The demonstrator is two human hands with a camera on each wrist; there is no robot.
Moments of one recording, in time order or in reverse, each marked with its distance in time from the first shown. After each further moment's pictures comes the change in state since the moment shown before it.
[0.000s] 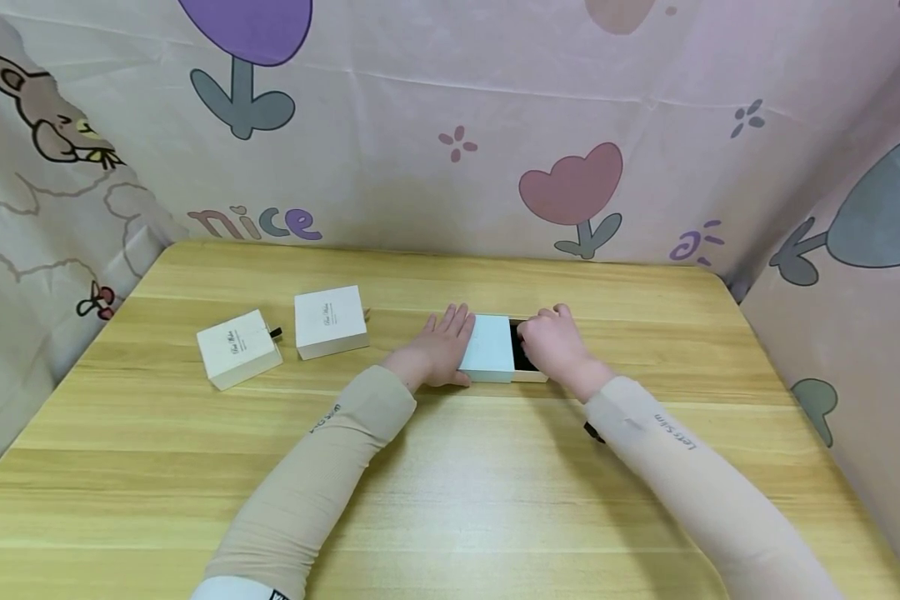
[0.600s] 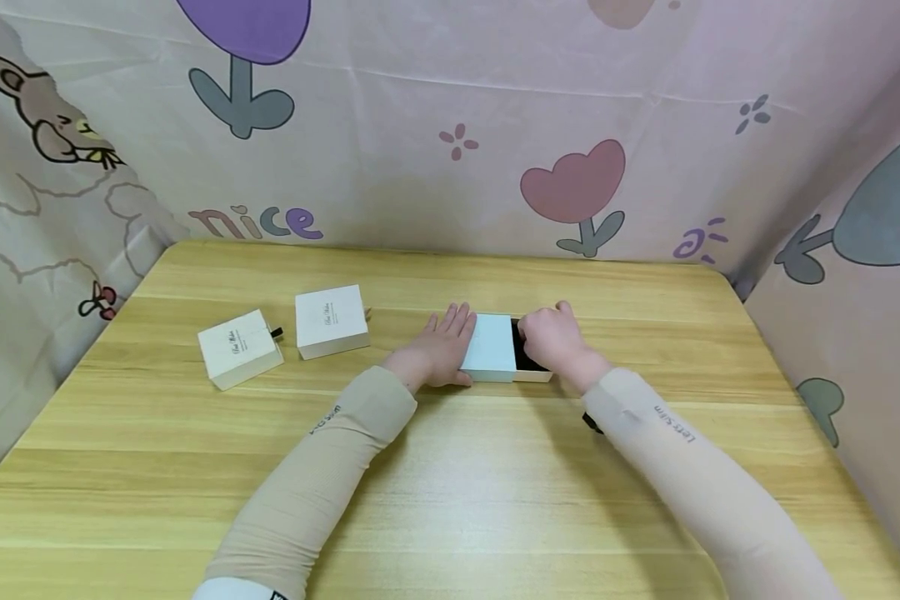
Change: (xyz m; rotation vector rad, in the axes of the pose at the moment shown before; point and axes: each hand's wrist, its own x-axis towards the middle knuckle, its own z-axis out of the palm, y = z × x) left_hand 0.000 0.001 0.000 0.008 -0.006 -0.003; right_hand 0.010 0.002 -0.005 0.073 -0.105 0.043
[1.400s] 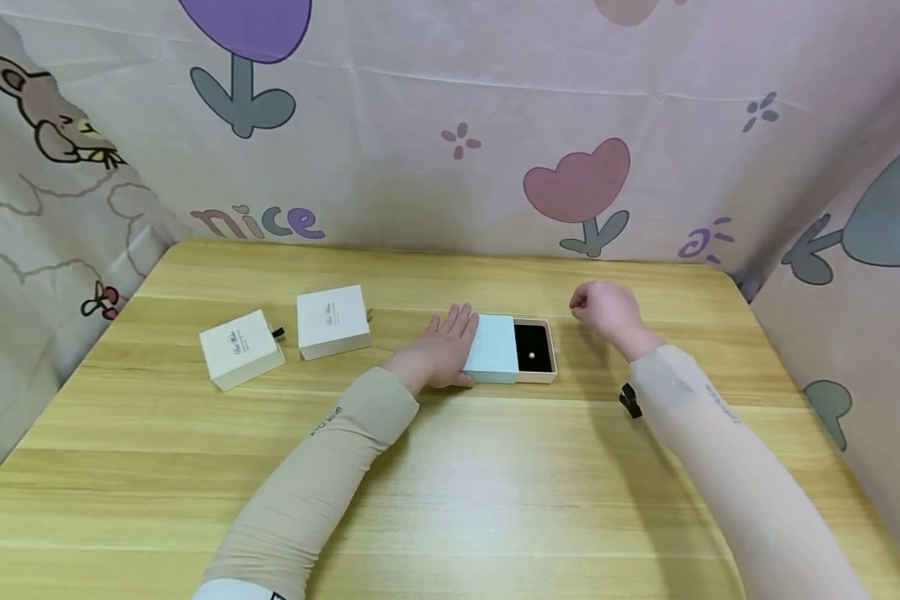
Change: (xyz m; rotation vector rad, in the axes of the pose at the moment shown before) left_hand 0.000 0.001 0.000 0.018 0.001 0.002; right_hand 0.002 0.075 -0.015 0.265 0.025 0.214
